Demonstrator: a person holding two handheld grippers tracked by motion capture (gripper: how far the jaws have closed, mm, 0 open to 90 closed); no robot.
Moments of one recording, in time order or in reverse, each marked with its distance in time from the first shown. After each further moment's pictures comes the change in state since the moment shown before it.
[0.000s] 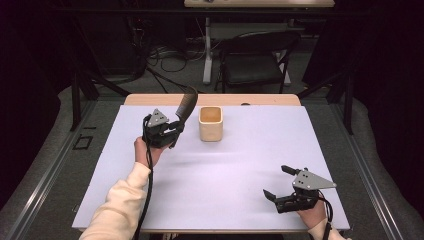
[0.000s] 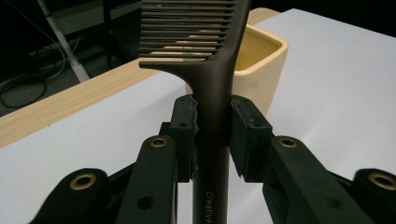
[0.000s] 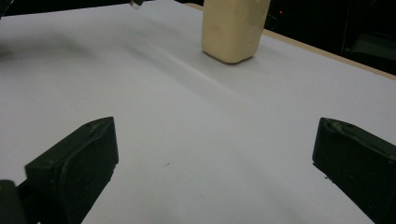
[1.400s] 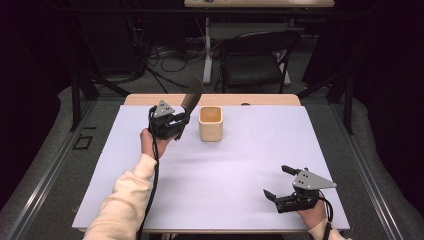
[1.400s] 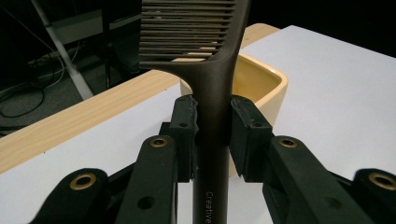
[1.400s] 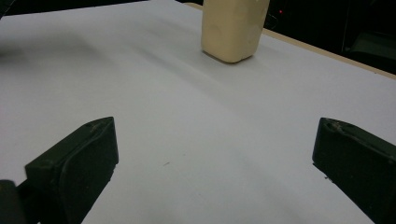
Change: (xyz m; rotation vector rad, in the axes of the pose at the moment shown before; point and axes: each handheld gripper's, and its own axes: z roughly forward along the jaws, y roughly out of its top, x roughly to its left) left arm 0.000 0.025 0.014 -0.021 -0.007 -0.002; right arm -0.001 0.000 0.000 0.001 -0.001 0.001
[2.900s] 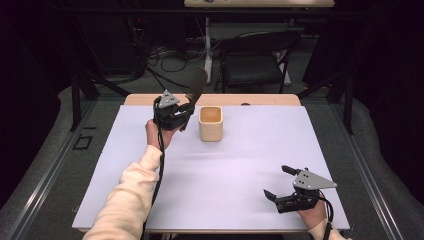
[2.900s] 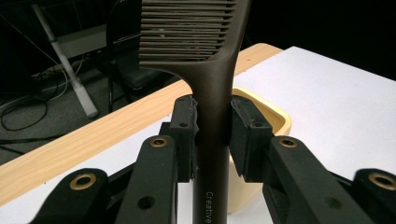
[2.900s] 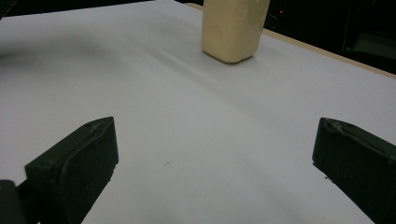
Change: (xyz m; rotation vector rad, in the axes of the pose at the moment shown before) left arm 0.000 0.025 0.013 -0.046 0.011 0.000; right arm 0.000 0.000 0.000 -0.002 0.002 0.004
